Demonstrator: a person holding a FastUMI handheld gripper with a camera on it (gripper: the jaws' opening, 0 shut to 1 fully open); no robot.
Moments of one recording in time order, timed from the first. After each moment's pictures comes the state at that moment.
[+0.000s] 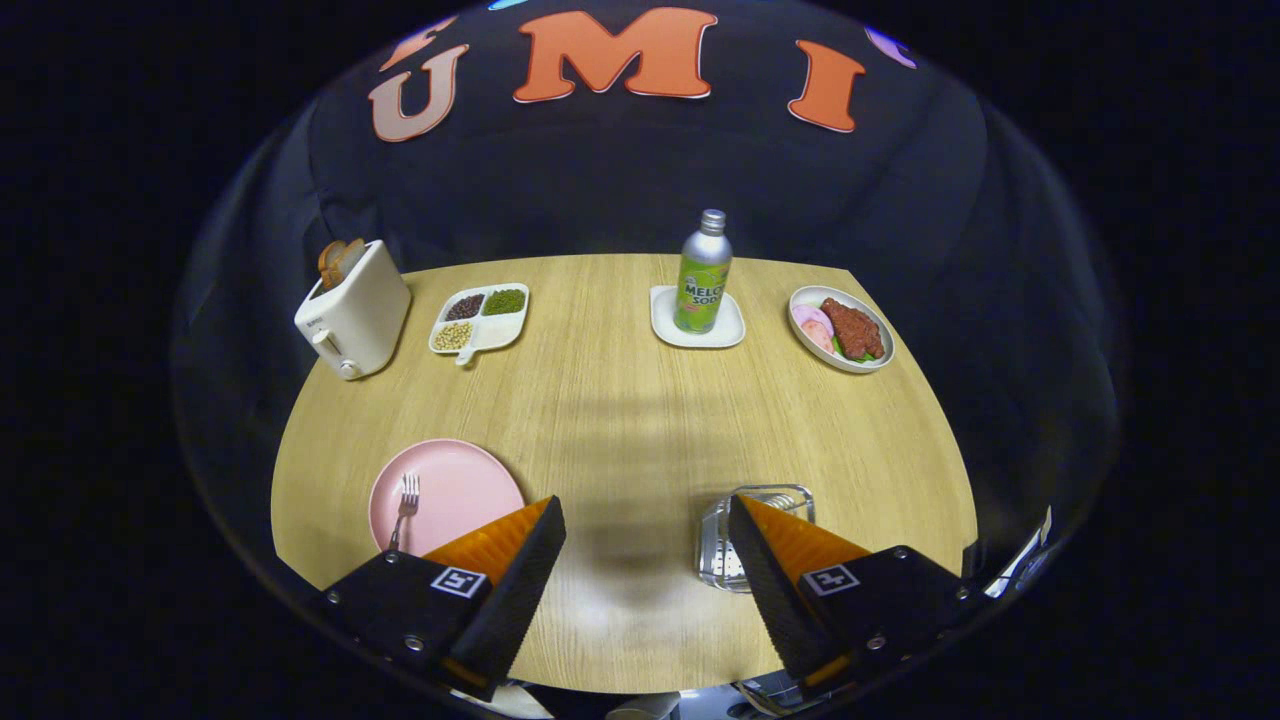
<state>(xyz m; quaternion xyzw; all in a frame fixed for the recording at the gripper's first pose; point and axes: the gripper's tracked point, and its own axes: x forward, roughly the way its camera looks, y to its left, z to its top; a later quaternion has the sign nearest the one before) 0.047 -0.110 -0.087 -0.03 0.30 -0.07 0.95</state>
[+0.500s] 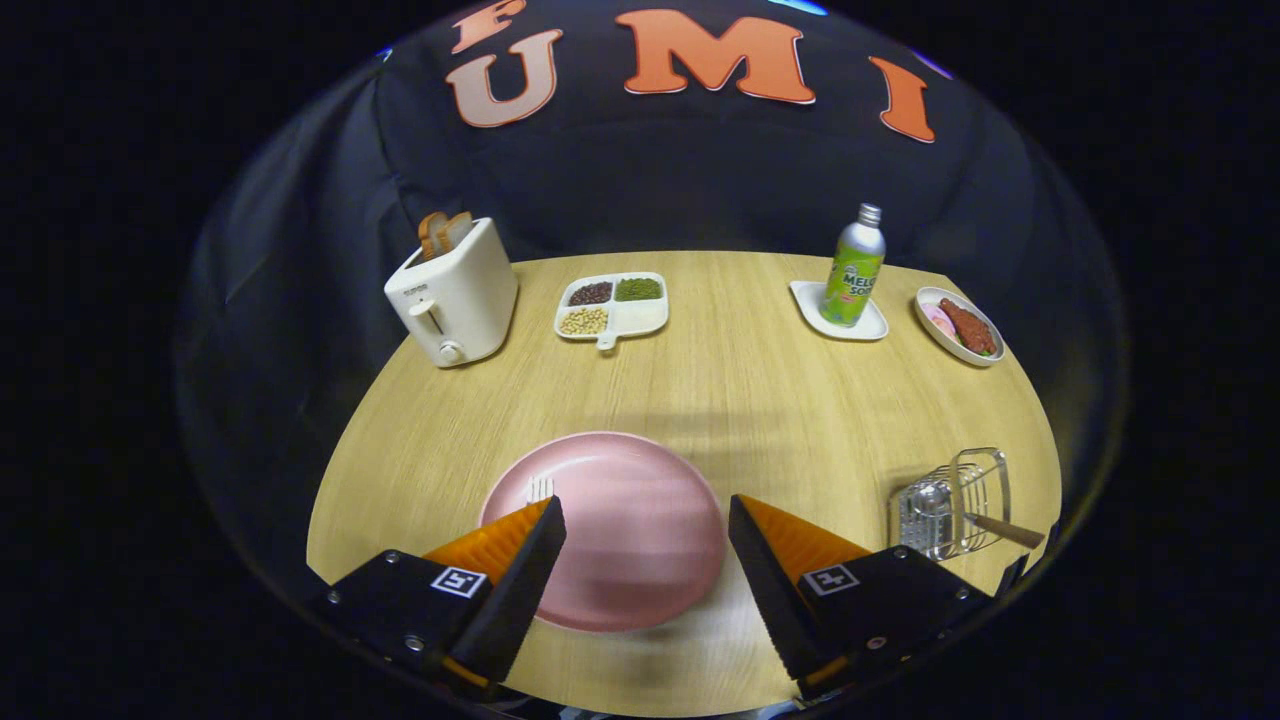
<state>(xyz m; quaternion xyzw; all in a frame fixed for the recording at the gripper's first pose) 0.065 0.042 -0.150 -0.02 0.27 0.02 0.96</state>
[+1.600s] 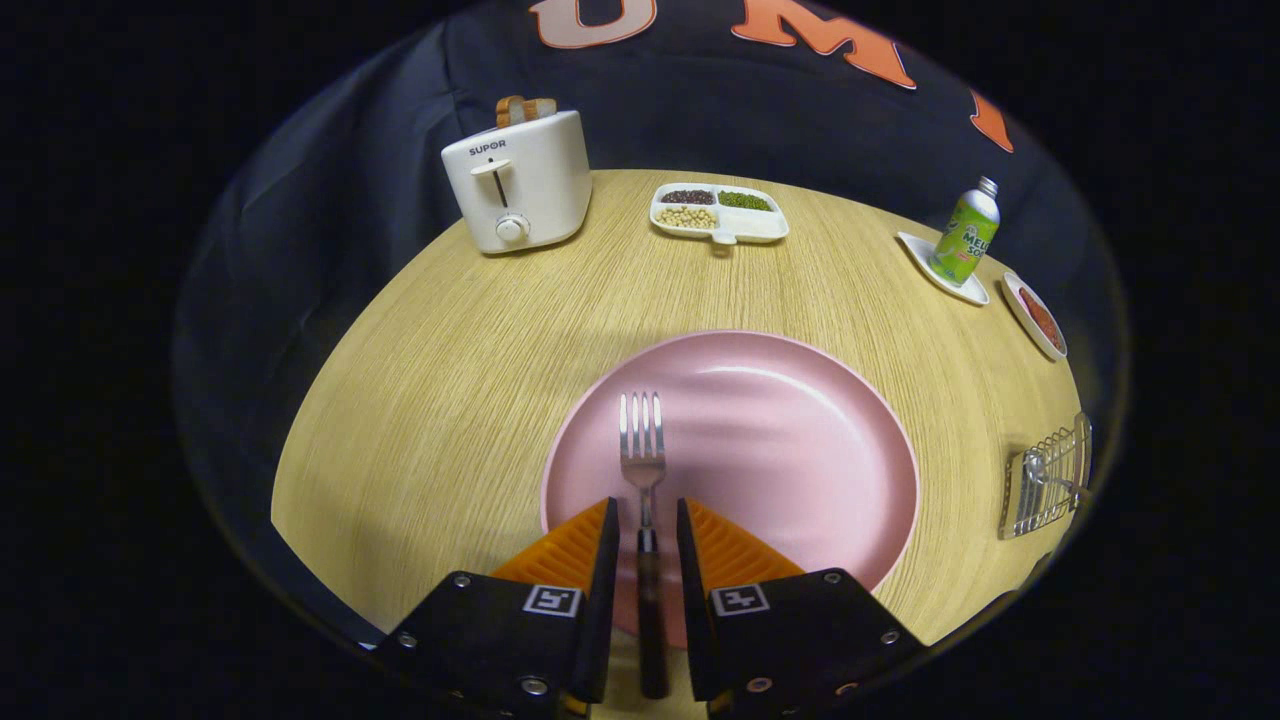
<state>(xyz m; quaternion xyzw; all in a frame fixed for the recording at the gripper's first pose) 0.064 0.106 -0.244 -0.07 0.35 0.05 0.93</state>
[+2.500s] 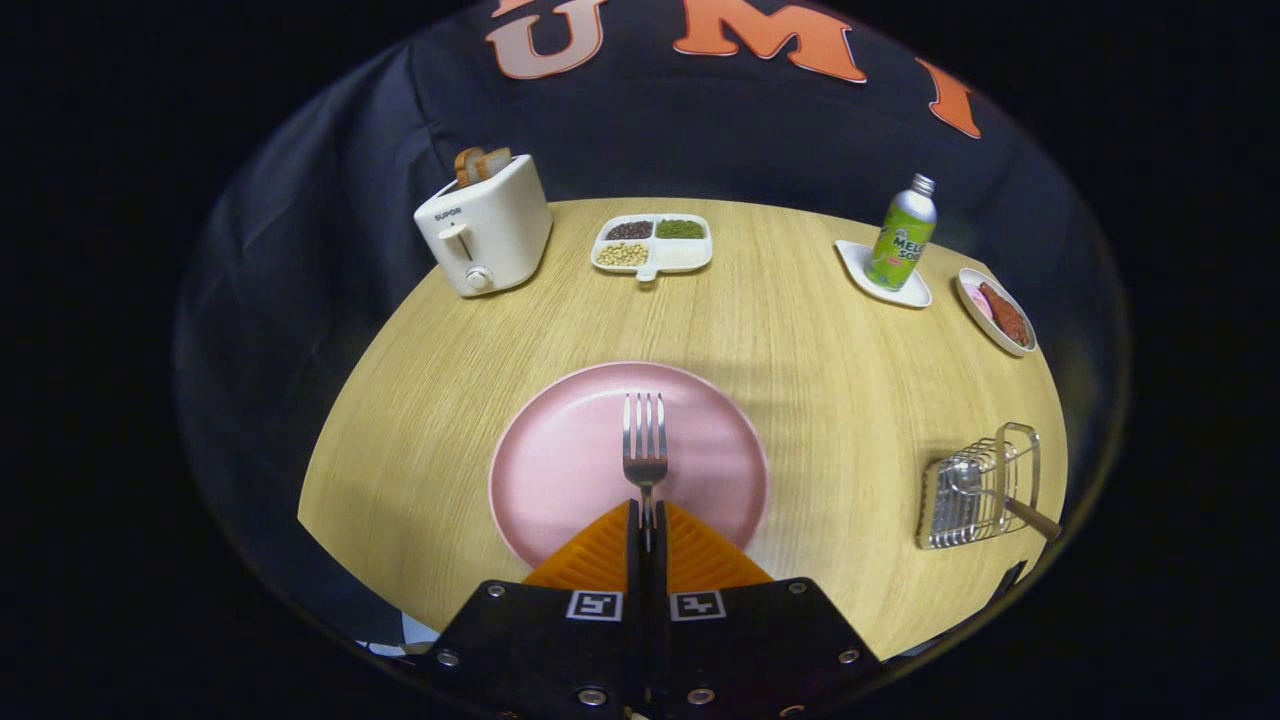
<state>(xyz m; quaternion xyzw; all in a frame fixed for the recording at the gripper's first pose) 0.032 0.017 -0.171 -0.04 0.34 0.04 0.94</state>
